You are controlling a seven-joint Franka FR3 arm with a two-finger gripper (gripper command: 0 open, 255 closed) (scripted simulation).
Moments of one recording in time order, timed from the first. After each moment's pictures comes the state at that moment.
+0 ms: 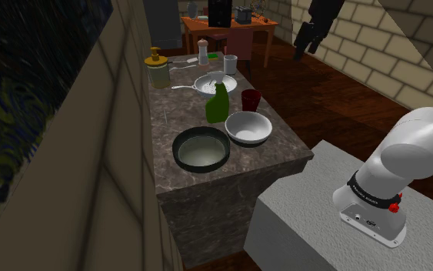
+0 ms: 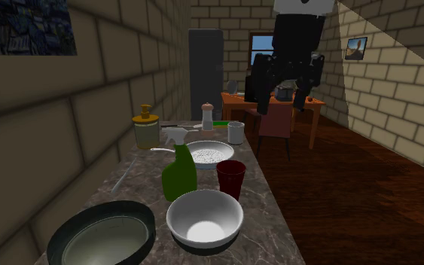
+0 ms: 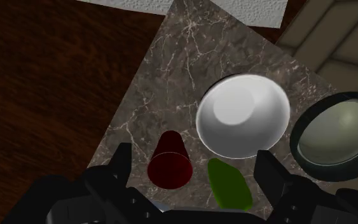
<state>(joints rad) 0.02 -0.75 0.01 -2.33 0.01 1.70 -0.03</state>
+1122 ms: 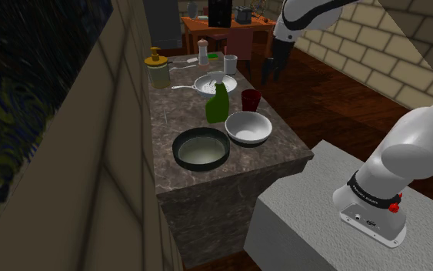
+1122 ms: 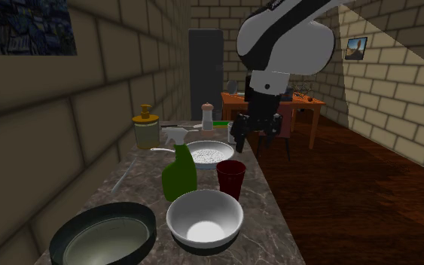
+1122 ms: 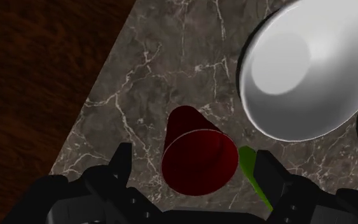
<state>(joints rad) 0.03 -0.28 -0.13 -2.32 0.11 2.12 -0.22</state>
